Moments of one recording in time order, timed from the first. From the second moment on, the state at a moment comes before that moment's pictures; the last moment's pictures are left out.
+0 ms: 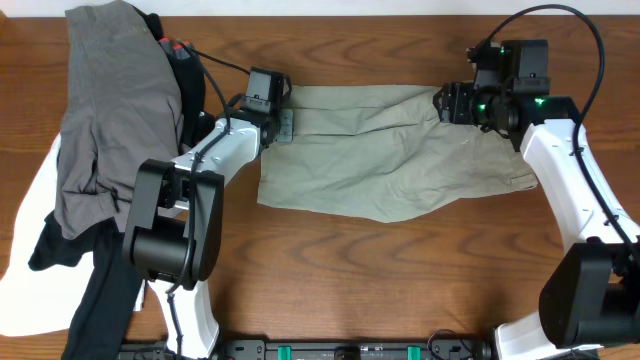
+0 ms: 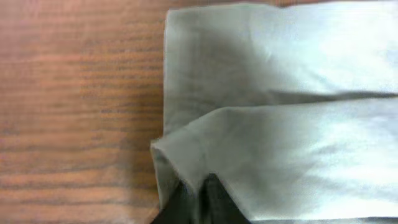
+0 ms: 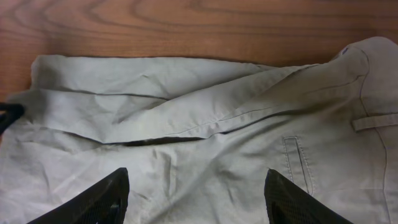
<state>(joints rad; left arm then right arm) -0.26 2.03 1.29 -0.26 -0.06 -0.16 0.04 1.70 1.34 -0.56 -0.26 0.12</state>
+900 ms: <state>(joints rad) -0.25 2.13 1.39 0.14 -0.26 -0.16 0.04 1.70 1.34 -0.56 -0.23 0.13</state>
